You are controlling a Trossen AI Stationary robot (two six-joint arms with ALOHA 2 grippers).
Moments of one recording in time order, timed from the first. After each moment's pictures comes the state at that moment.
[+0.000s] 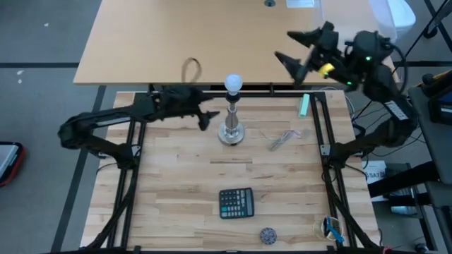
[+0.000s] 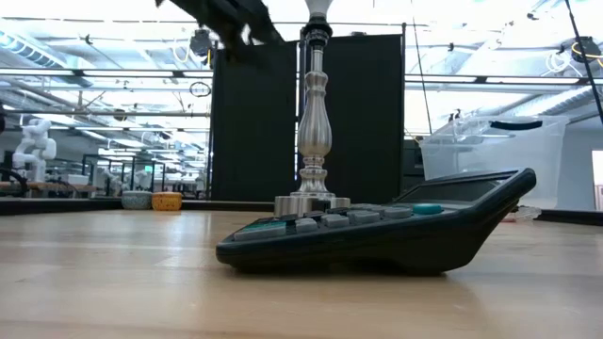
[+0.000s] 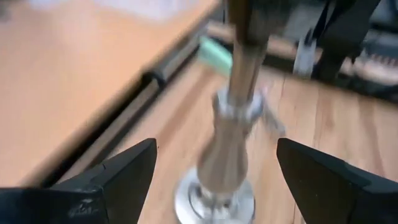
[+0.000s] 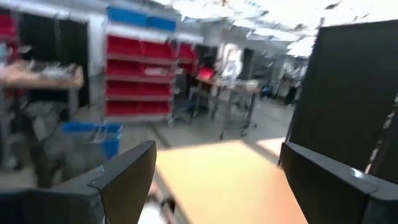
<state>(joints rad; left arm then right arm) 0.34 1.31 1.12 -0.26 -0.02 -0.07 -0.32 1.32 1.97 -0.54 0.21 -0.14</state>
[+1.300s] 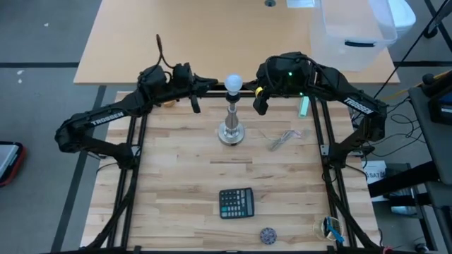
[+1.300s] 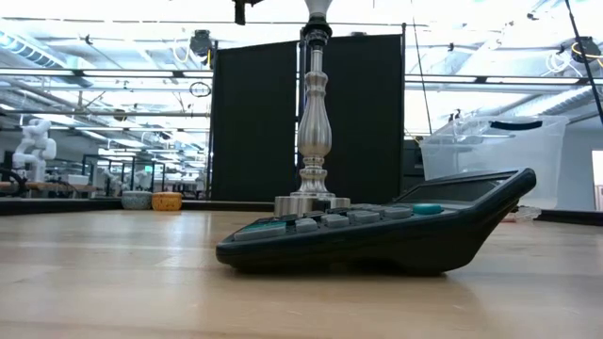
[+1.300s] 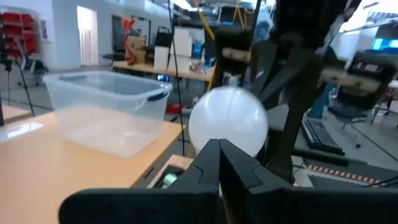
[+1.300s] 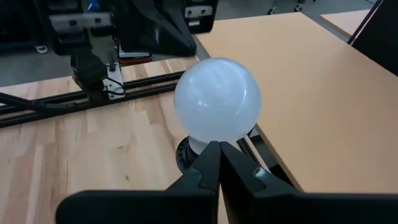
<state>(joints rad) 0.47 1.24 1.16 0.17 0.26 -0.12 -0.27 1.53 1.97 -0.90 0.12 0.02</state>
